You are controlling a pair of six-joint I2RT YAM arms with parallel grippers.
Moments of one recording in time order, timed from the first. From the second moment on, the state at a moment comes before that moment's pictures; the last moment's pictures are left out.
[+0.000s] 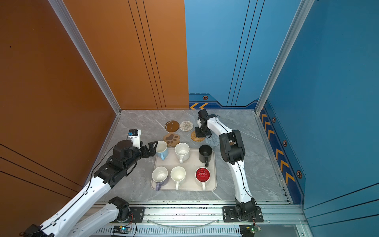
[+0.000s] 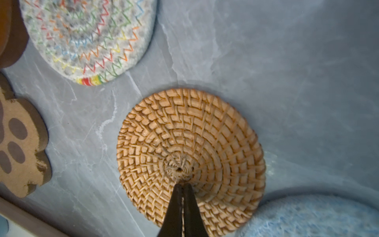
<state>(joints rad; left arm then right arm) -0.43 0.84 0.68 -0.25 -0.09 -0.38 0.35 2.36 1.96 -0.88 -0.19 0.20</state>
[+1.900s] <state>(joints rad) -0.44 0.85 0.66 -0.26 -0.10 -0.38 0.23 2.09 1.58 -0.85 -0.16 0.21</state>
